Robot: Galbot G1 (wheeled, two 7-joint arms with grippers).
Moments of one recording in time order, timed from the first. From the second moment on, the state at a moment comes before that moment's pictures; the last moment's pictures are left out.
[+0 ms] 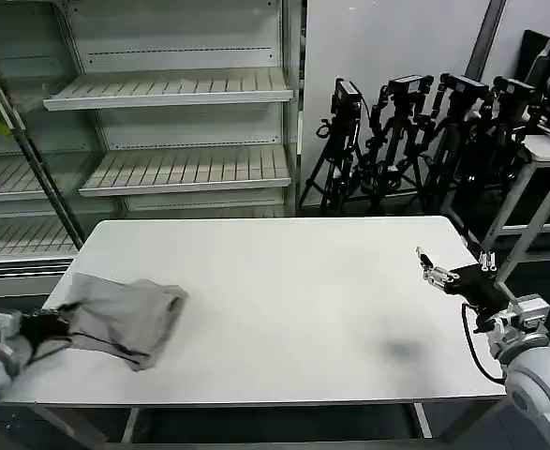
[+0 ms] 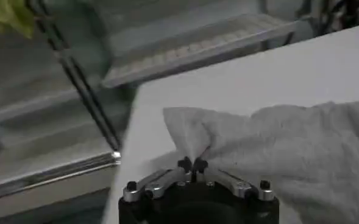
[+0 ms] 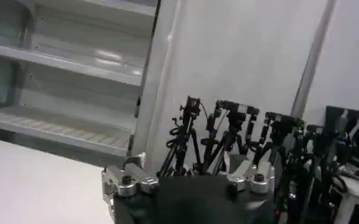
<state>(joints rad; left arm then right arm) 1.35 -0.59 -0.78 -1.76 -0.67 0.55 -0.02 -1.30 0.66 0.61 2.11 0.70 -0.24 0.19</state>
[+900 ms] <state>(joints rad) 1.30 -0.61 -0.79 -1.86 -0.01 0.41 0.13 -1.36 0.68 0.67 2.15 0.69 -0.26 0.21</state>
